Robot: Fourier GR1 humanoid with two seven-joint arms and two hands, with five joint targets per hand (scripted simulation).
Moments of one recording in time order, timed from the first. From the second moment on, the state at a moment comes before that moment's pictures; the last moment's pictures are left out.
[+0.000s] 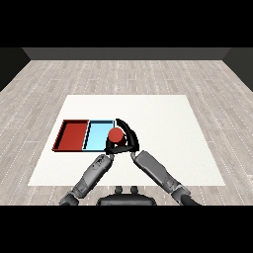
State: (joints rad) left arm -0.38 0.01 -0.50 -1.18 0.24 0.66 -0.31; right arm -0.52 0.00 0.62 -1.31 -0.31 -0.58 -0.27
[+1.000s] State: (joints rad) left arm -0.33 0.16 -0.35 -1.22 0.16 0.61 -0.28; right arm -0.19 -0.20 0.37 -1.70 -0.29 -0.46 -0.27
